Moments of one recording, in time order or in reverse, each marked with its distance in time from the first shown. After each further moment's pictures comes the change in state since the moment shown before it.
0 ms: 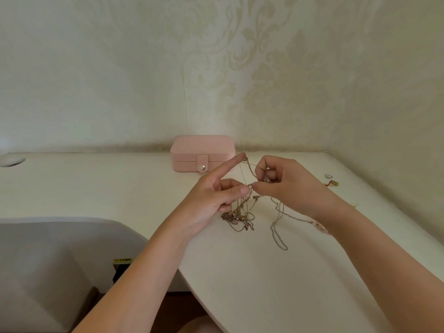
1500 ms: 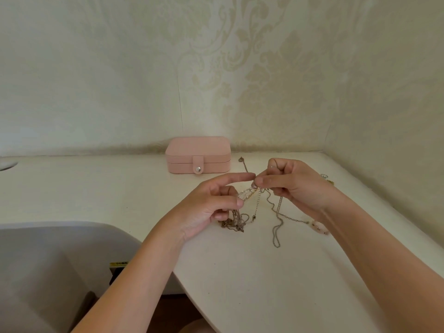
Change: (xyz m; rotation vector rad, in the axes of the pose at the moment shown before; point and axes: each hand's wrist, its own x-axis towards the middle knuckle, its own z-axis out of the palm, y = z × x) left_hand -0.001 0.000 -0.001 -0.004 -0.101 -0.089; right_hand 0.002 0.008 -0.014 0.435 -0.020 0.157
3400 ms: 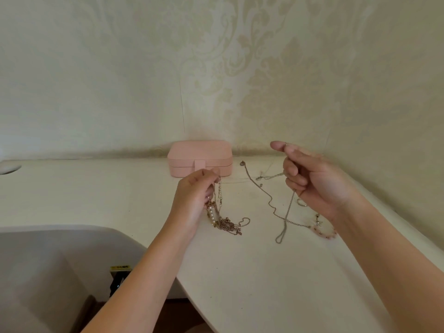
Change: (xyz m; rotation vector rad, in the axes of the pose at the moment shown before) left_hand 0.006 -0.001 -0.004 0.047 0.654 0.075; right_hand 0.004 -0.001 -0.019 0.323 0.113 -0.104
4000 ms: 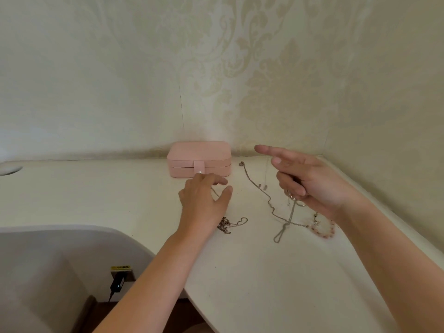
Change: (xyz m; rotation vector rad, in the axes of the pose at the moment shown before) left_hand 0.002 -0.022 0.009 0.834 0.112 0.323; right_hand -0.010 -0.009 0.004 -0.358 -0.178 0.027
